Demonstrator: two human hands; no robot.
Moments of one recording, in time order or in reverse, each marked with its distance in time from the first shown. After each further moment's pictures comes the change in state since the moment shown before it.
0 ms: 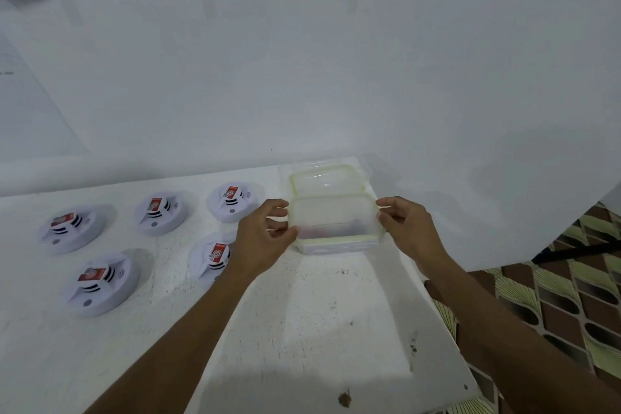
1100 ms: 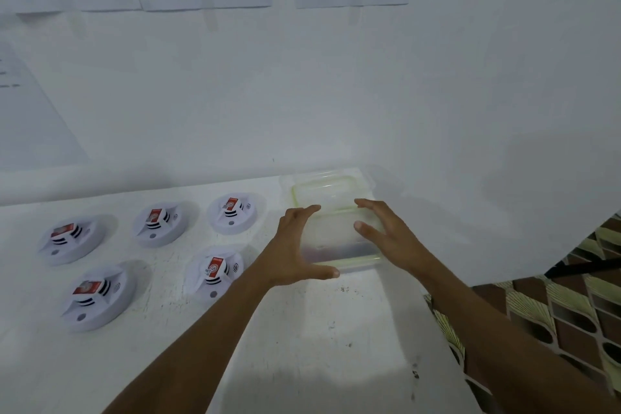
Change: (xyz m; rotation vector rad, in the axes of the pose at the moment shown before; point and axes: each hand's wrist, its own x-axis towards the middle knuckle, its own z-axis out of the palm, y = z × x) left_hand 0.017 0.004 0.030 0.244 -0.381 0.105; right_hand 0.022 0.000 0.012 -0.144 -0.328 -0.227
